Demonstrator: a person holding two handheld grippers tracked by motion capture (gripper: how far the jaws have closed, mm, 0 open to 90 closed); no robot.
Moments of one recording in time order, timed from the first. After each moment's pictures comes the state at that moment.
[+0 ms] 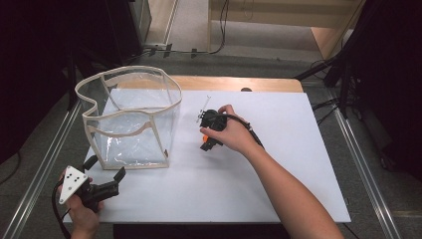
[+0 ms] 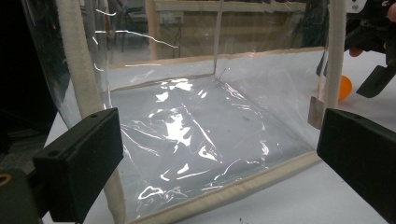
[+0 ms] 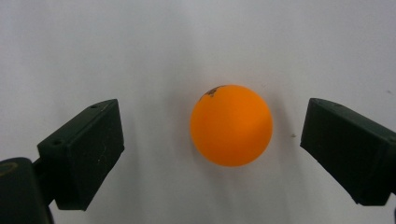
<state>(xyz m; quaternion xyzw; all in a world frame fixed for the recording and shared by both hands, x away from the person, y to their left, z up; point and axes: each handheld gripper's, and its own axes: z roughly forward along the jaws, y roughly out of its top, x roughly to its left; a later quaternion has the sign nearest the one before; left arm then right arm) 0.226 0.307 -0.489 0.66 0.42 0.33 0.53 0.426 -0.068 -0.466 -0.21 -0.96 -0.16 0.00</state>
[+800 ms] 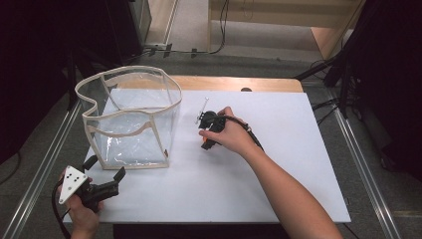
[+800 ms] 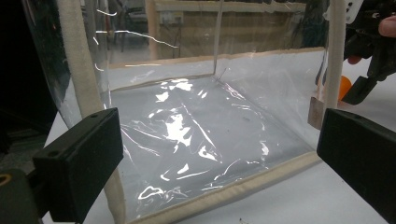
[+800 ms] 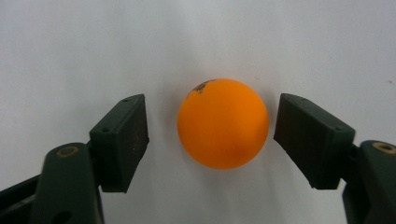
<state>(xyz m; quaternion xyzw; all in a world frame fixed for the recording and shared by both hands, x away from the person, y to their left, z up) 0.226 0.307 -0.489 0.66 0.42 0.33 0.53 0.426 -0.064 -0.474 -0.22 -0.97 -0.14 -0.01</state>
